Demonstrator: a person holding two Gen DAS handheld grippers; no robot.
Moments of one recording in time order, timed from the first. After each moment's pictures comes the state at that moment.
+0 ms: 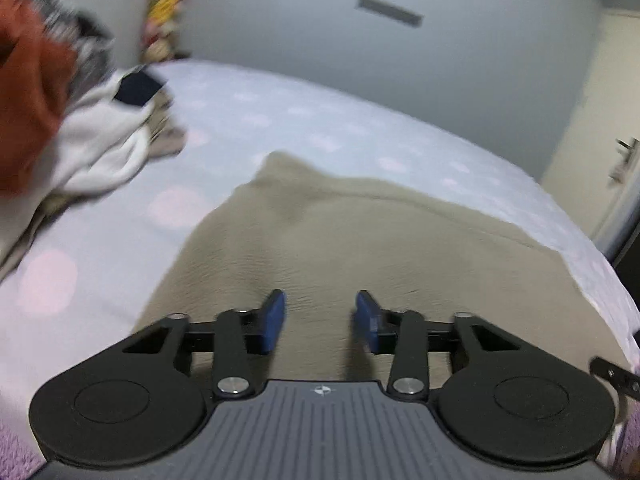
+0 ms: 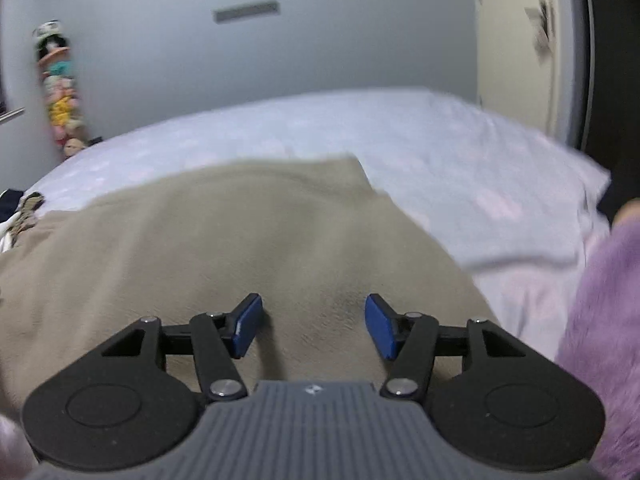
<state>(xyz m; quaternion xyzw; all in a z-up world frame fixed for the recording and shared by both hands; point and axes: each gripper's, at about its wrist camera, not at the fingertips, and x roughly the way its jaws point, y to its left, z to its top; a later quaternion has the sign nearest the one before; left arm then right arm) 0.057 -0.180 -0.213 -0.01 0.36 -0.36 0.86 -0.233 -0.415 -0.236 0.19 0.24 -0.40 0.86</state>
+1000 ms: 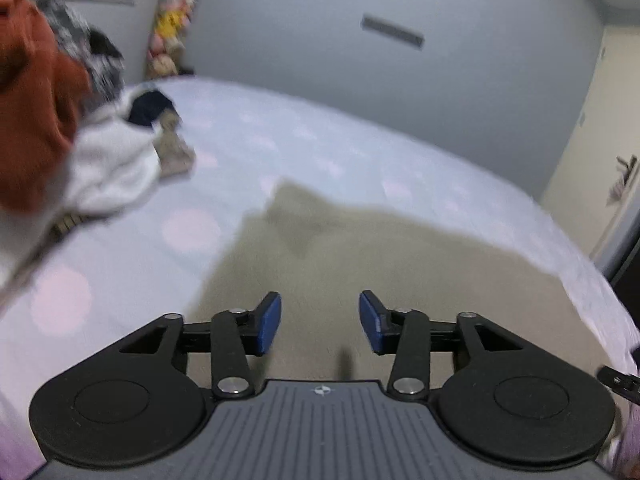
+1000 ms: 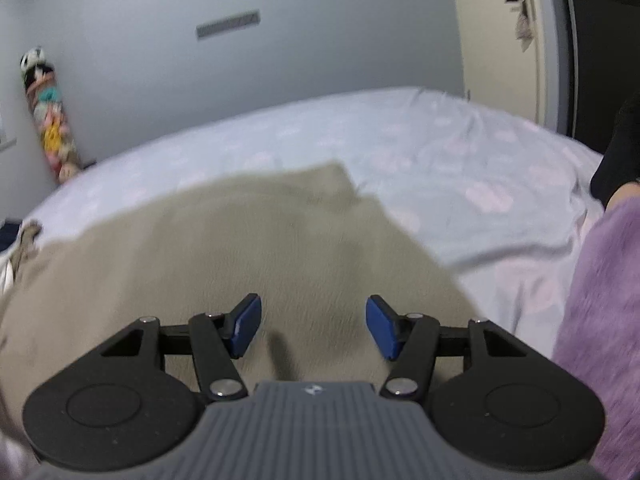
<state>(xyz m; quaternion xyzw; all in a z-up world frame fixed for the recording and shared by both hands) 0.064 -0.162 -0.181 -0.03 0.31 -0.35 0.88 -0.246 -0.425 -0.219 0.20 0.19 -0.43 0.86</state>
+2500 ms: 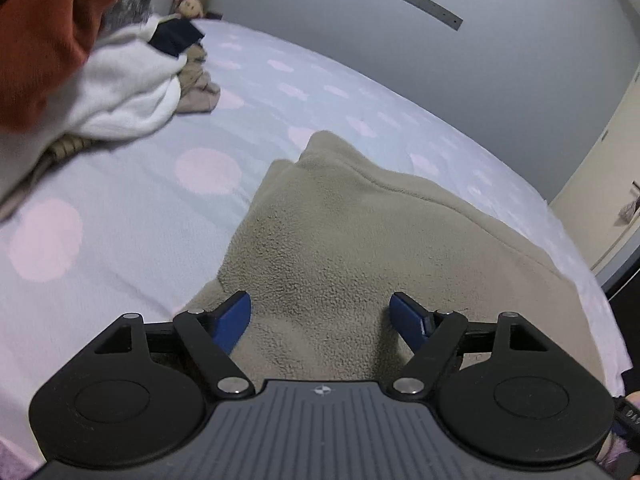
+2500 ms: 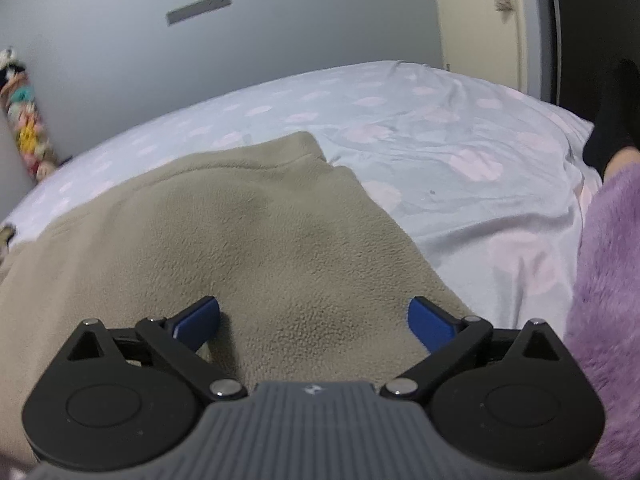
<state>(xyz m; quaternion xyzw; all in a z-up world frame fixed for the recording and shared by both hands) 0.087 -0.170 -0.217 -0.06 0.39 -0.34 0.85 -0.237 -0.443 -0.238 0.22 0.24 -0.44 0.84</state>
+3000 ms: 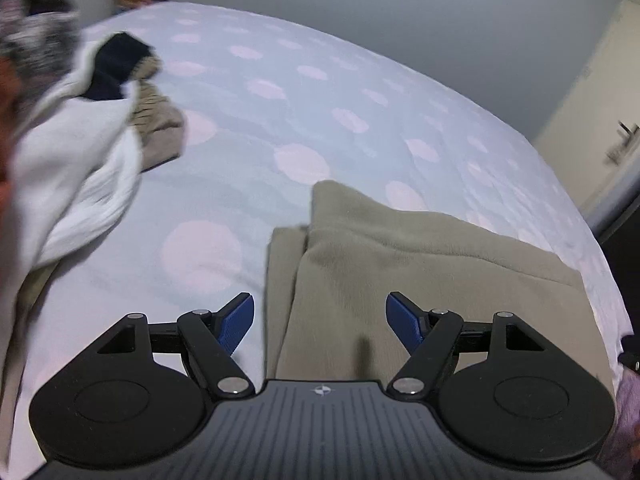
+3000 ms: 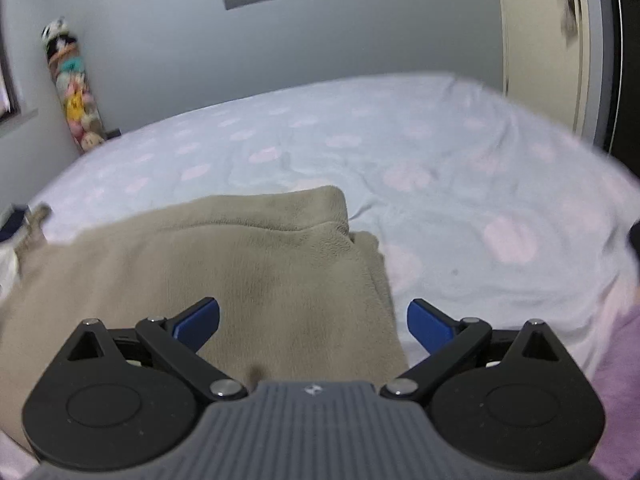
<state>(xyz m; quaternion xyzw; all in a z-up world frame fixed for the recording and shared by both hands) 0.212 -0.218 -0.190 0.03 0.46 -0.42 0.78 -0.237 -0.510 -0.189 0.23 0.26 -0.35 0.87</state>
